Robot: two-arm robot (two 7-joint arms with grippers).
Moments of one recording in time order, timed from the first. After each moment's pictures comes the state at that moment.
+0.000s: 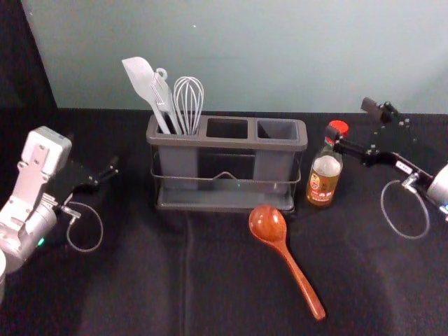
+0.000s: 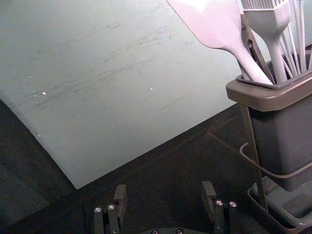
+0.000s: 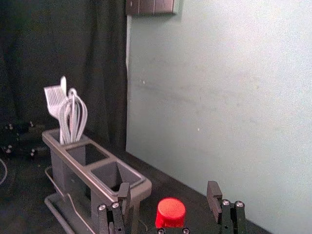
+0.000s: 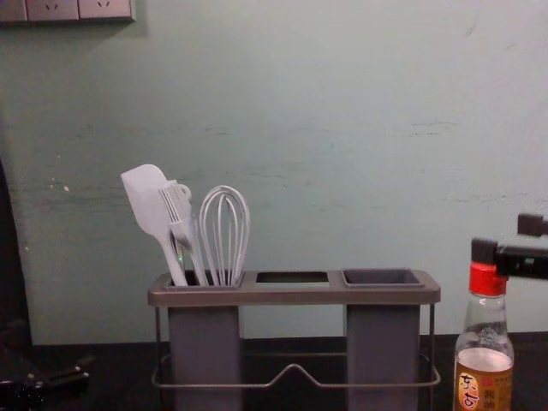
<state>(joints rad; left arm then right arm) -0.20 0.60 0.45 -1.41 -0.25 -0.12 0.03 0.23 0.58 -0.25 -1.53 0.47 -0.07 0.51</state>
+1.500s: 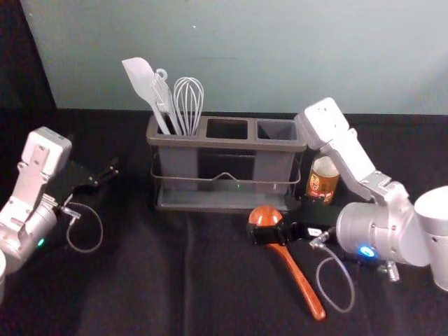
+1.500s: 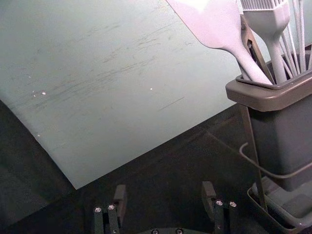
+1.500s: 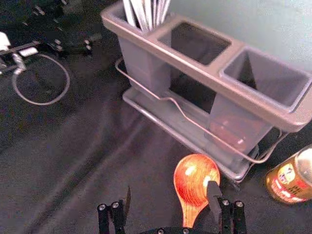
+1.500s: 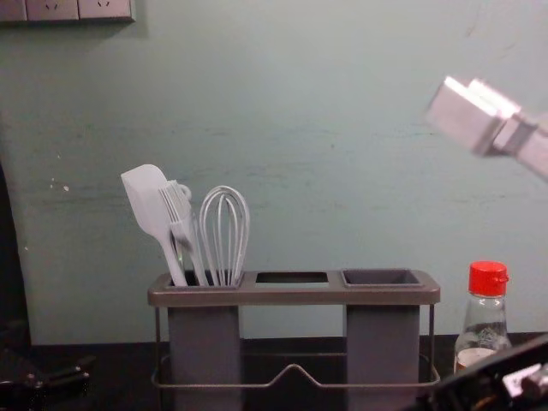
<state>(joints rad) -0.20 0.60 0.45 -1.41 -0.25 -0.12 0.03 0.24 0.49 -0.46 -1.95 0.45 0.95 0.18</state>
